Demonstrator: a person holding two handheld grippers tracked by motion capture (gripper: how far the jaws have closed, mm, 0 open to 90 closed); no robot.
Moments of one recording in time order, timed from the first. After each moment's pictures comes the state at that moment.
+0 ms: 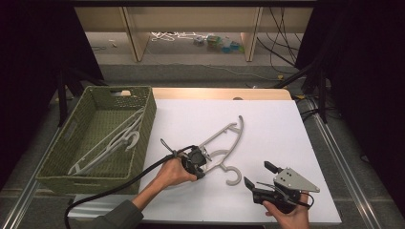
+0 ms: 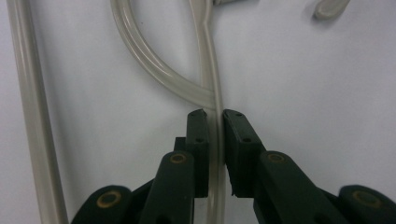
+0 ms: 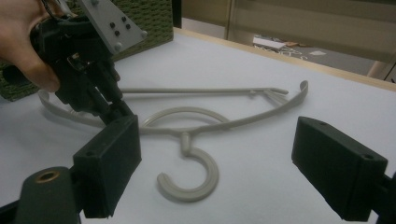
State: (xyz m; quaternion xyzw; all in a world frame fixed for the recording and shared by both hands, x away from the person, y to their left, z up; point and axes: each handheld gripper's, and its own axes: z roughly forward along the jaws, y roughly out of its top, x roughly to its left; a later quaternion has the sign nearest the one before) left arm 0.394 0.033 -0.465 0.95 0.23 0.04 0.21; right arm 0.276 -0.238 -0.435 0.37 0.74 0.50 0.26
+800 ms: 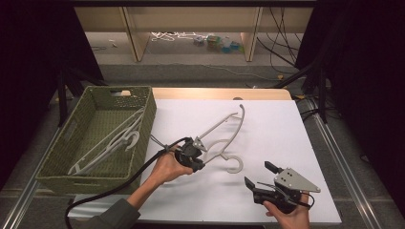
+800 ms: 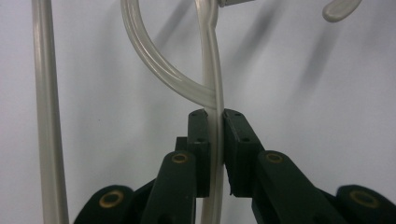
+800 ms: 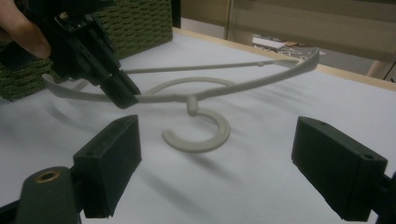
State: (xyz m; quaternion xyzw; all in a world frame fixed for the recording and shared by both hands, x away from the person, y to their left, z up) left arm 0.399 0.051 -0.433 0.93 0.24 0.06 0.29; right arm 0.275 -0.240 -0.434 0.37 0.74 0.50 0.26
